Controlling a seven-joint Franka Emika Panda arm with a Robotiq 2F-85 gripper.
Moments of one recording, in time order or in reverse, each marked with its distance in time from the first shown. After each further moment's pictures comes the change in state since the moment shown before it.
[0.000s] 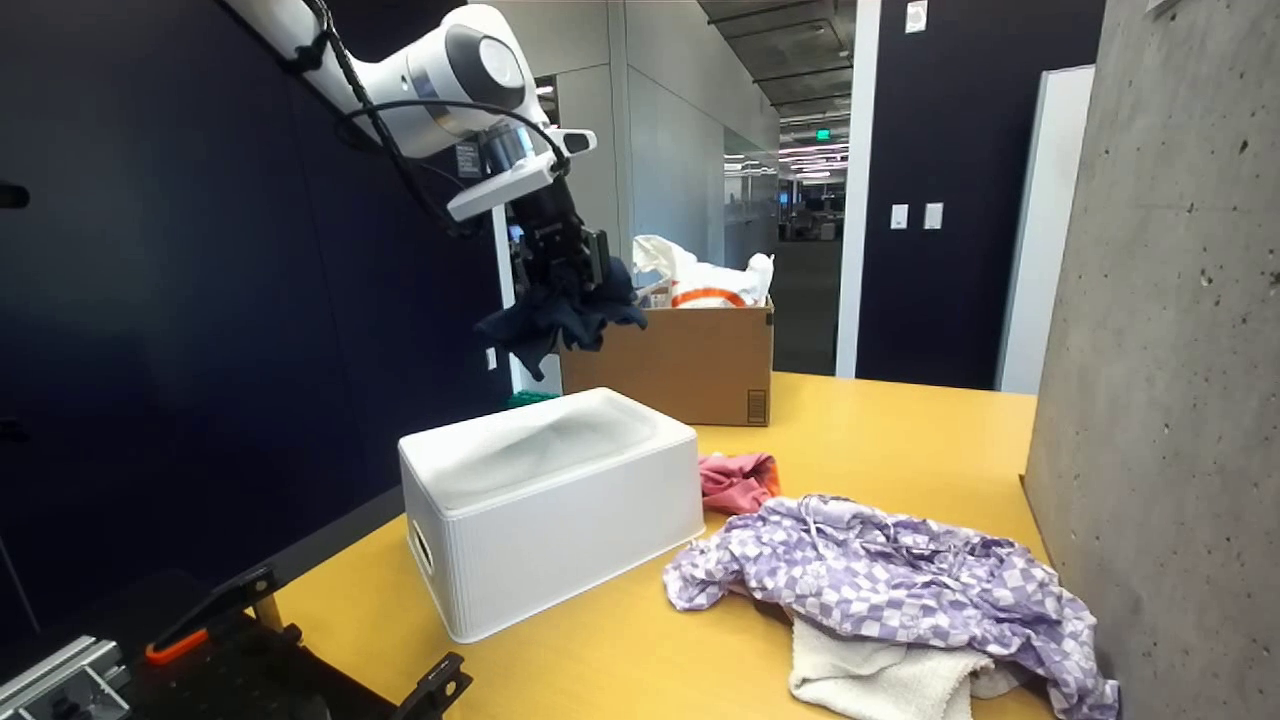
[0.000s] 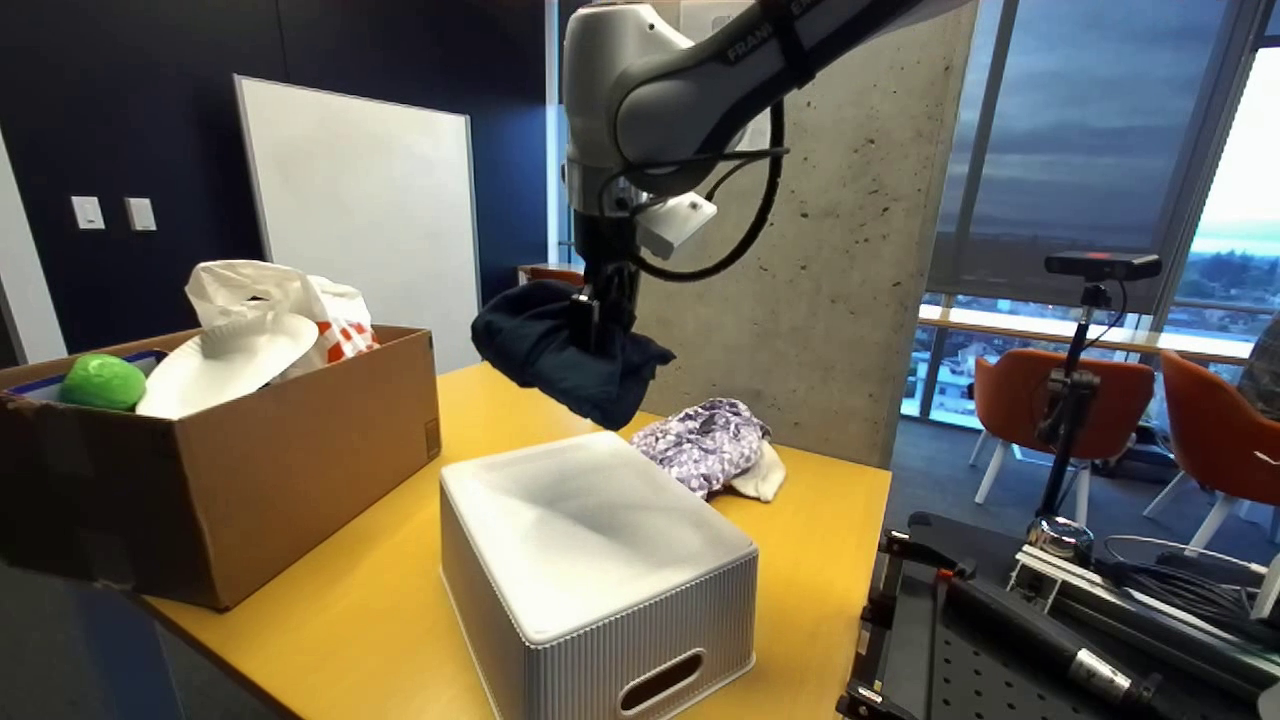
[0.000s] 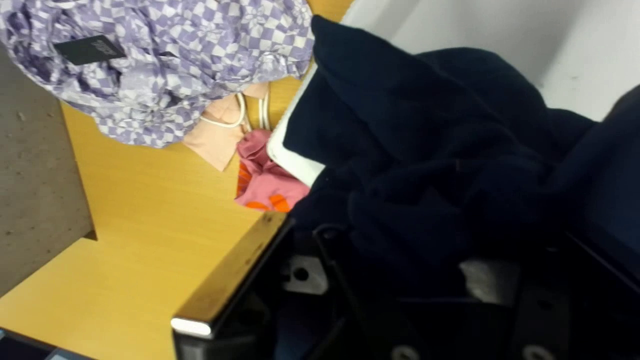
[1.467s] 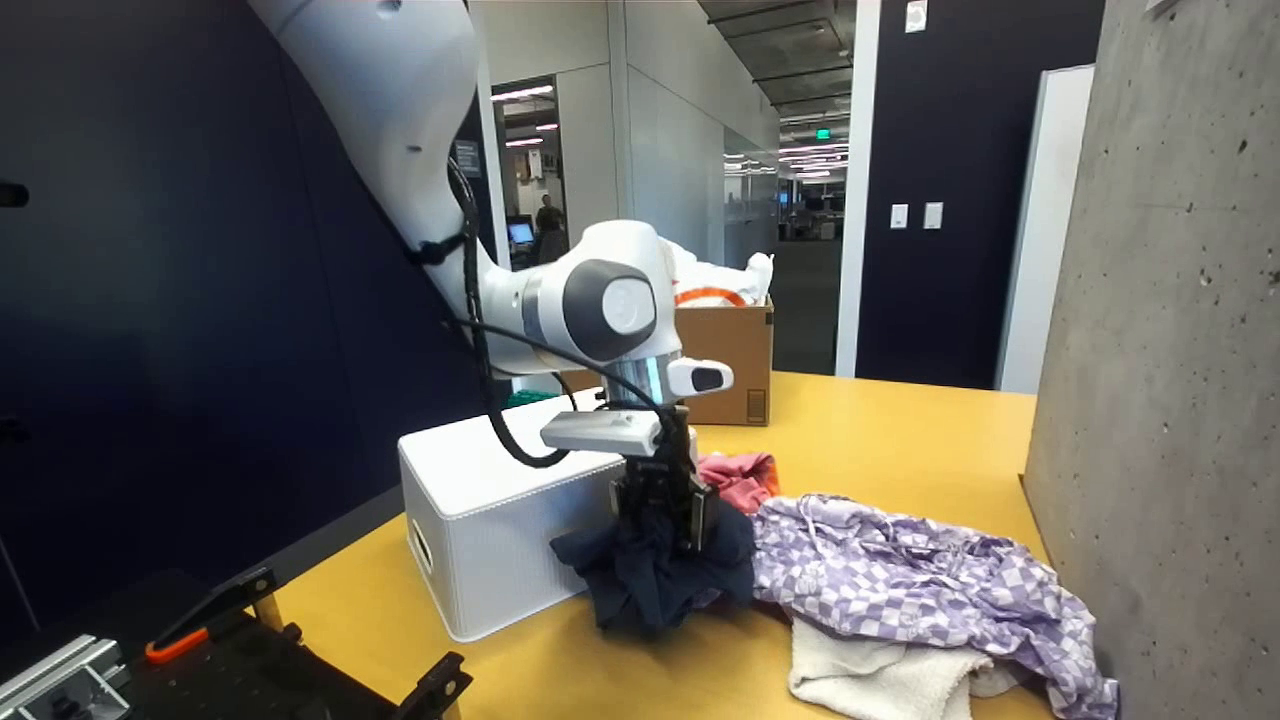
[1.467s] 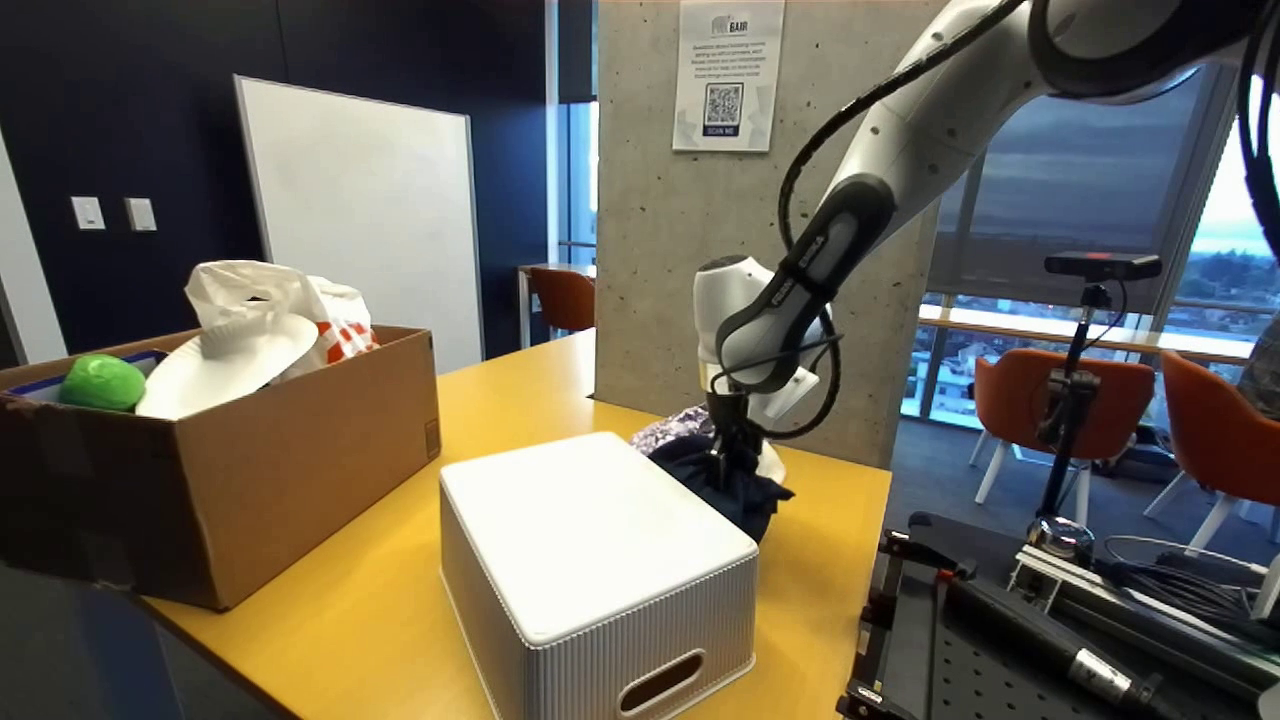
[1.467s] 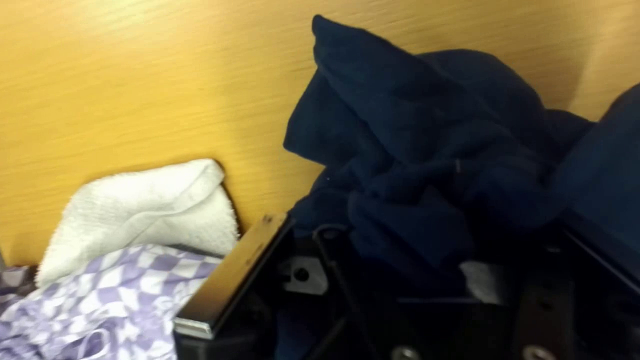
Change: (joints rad) arm -0.251 0.286 -0.062 -0.193 0.086 0.287 0.017
